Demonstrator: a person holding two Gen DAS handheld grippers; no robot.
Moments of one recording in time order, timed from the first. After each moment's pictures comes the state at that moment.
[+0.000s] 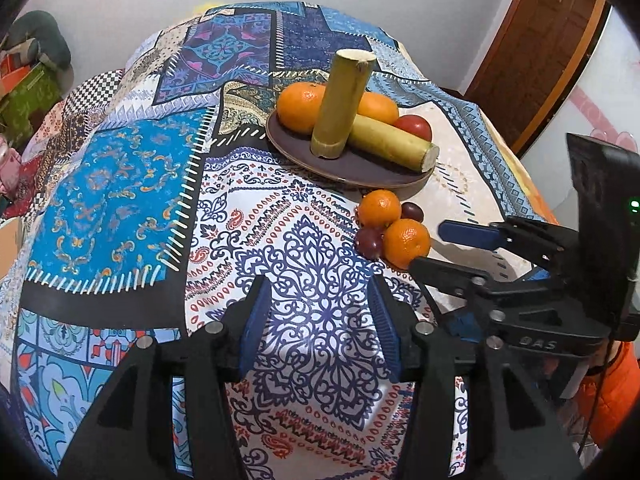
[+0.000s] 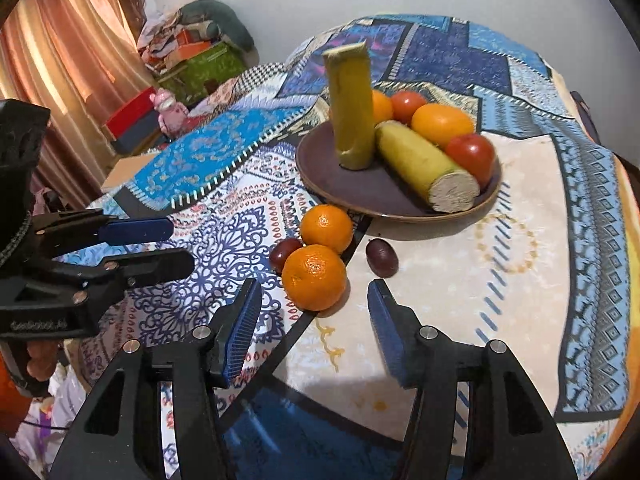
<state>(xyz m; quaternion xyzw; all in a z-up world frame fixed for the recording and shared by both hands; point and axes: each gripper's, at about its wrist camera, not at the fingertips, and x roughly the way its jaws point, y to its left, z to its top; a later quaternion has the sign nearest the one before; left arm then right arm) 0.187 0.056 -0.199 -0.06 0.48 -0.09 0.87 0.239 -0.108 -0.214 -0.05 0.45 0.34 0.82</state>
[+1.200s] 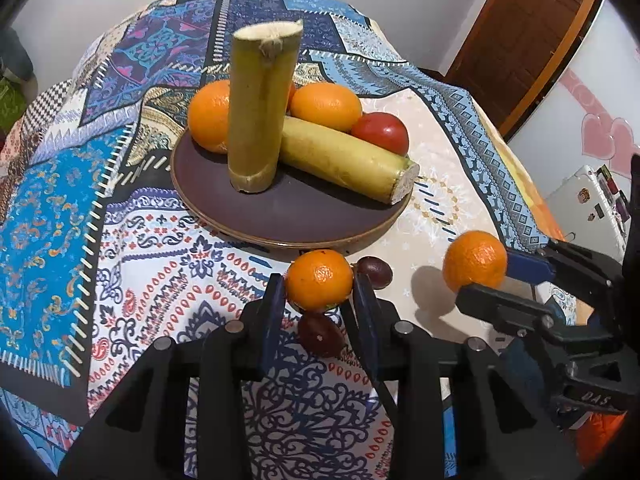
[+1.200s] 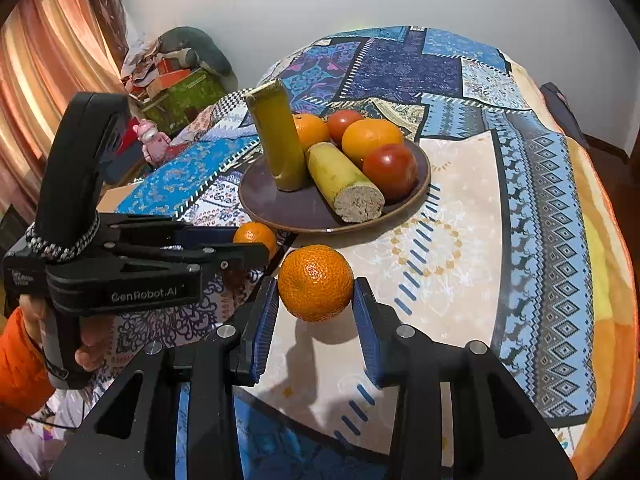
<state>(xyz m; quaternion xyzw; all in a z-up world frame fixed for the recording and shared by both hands) 0.265 -0.002 -0.221 -0.04 0.50 -0.13 0.85 0.248 -0.165 -0.198 -0.01 0.43 0.32 0.85</state>
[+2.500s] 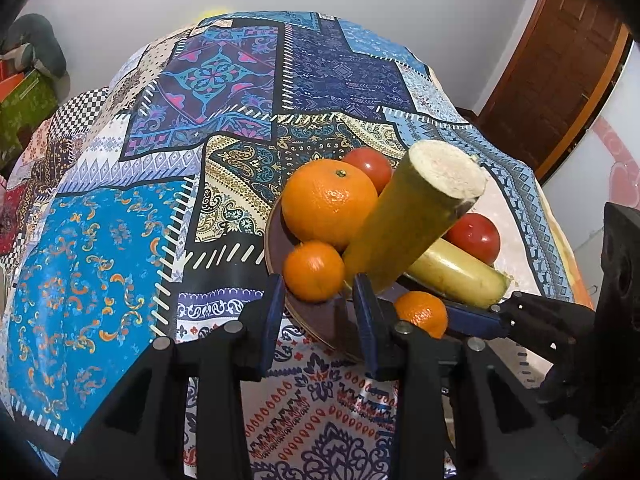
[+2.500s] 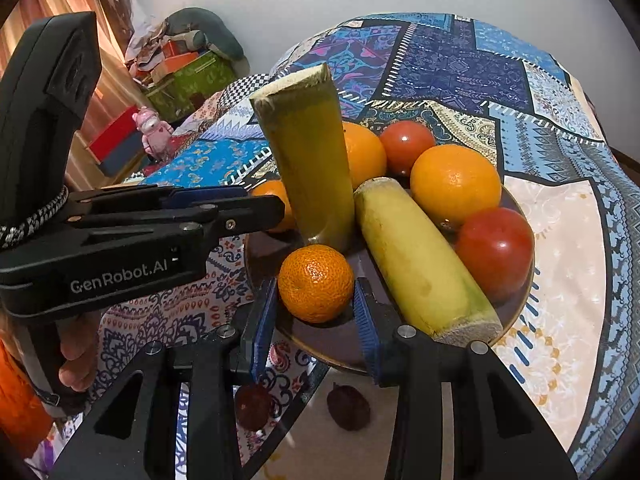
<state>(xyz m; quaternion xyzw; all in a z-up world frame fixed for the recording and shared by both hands) 0.332 0.061 -0.212 -0.07 0.47 -0.07 0.88 0.309 -0.086 -0.220 -0.02 0.44 0.34 0.83</state>
